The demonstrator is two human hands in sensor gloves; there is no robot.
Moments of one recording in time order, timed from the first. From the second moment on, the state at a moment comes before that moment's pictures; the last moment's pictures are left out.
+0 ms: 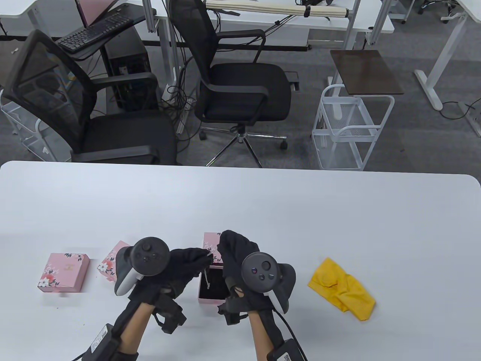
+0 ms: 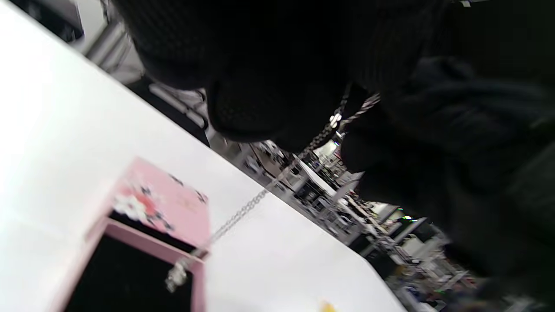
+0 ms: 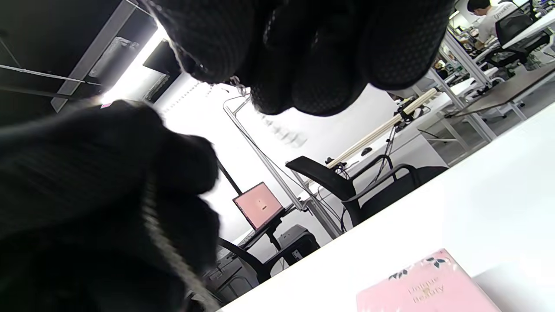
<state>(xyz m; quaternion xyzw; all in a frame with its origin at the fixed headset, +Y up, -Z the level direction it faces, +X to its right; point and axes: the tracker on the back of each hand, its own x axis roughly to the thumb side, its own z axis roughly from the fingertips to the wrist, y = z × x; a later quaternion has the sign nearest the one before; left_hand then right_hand) -0.196 -0.651 -0.325 -0.07 -0.15 0.40 0.90 0.027 -0.636 -0.309 0.08 -0.14 0.92 0.37</state>
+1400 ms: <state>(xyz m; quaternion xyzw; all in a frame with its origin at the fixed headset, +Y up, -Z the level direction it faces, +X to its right) -0.215 -0.654 -0.322 -0.02 -0.07 0.57 0.82 -0.015 -0.632 -0.290 0.13 -0.13 0.93 0.31</state>
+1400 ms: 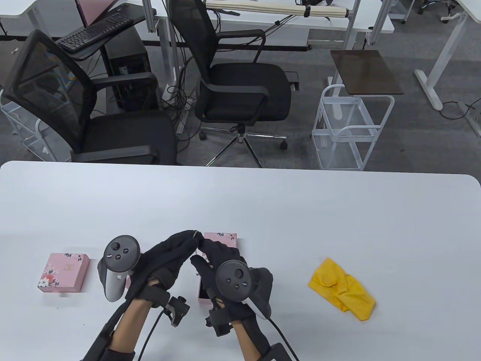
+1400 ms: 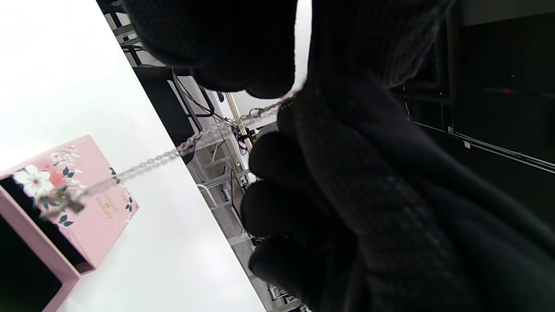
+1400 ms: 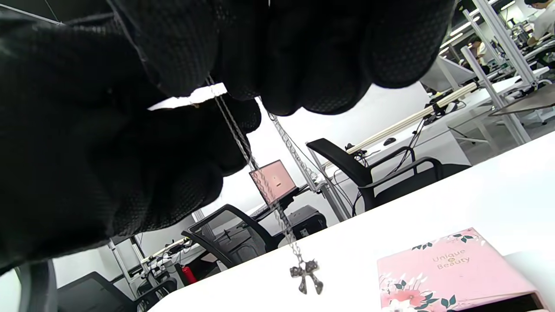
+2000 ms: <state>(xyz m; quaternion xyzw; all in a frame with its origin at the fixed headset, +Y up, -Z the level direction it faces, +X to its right) -0.242 -0.650 -0.325 0.00 -0.02 0.54 0.84 -0.035 -0.644 -0.288 0.15 -0.11 0.94 0.28</state>
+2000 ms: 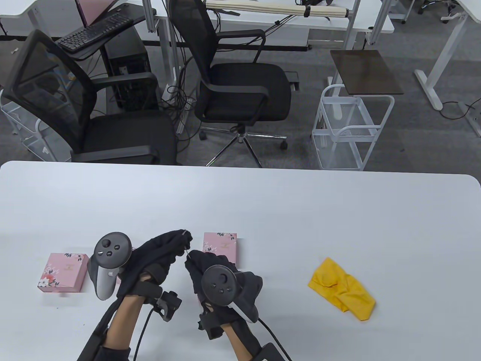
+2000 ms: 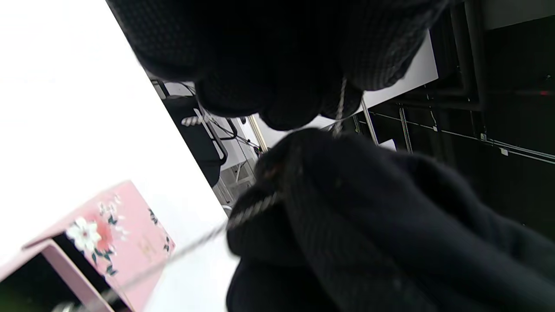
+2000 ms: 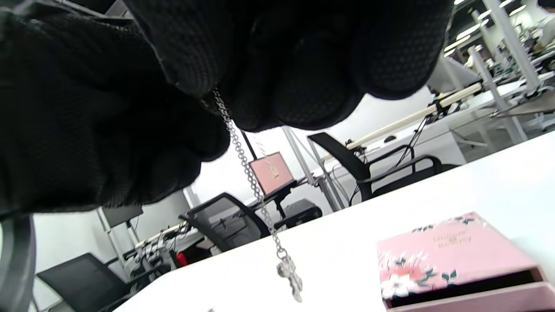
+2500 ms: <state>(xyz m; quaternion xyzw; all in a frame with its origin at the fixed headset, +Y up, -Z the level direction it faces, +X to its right) -0.267 -0.636 -0.319 0.09 0.00 0.57 0.82 -0.048 -0.660 -0.292 0.17 -0.04 0.94 0.28</state>
